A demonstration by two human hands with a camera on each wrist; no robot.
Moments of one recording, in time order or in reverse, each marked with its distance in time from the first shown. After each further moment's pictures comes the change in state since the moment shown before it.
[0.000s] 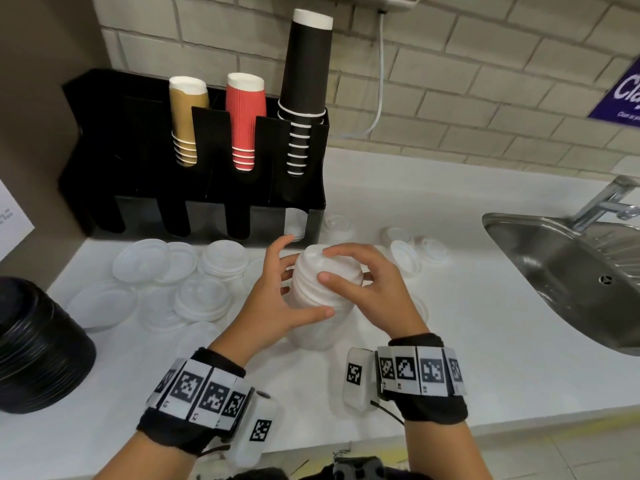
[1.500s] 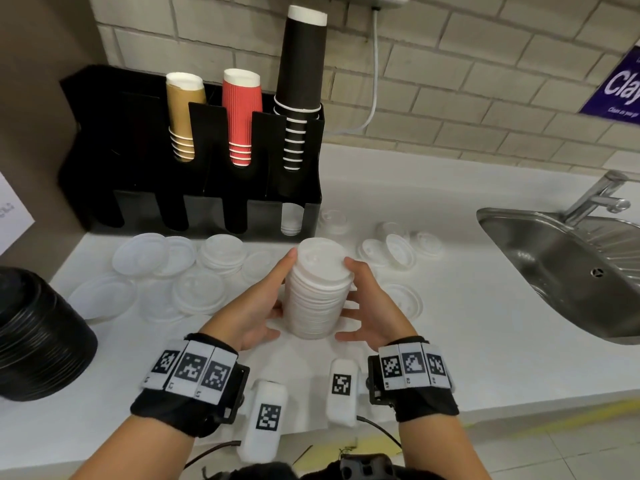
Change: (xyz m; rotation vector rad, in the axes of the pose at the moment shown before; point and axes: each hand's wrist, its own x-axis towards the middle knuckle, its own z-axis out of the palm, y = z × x) left_hand -0.005 0.037 -0.002 -0.279 -0.064 -0.768; right_hand -0.016 0.015 0.007 0.462 -0.084 0.879
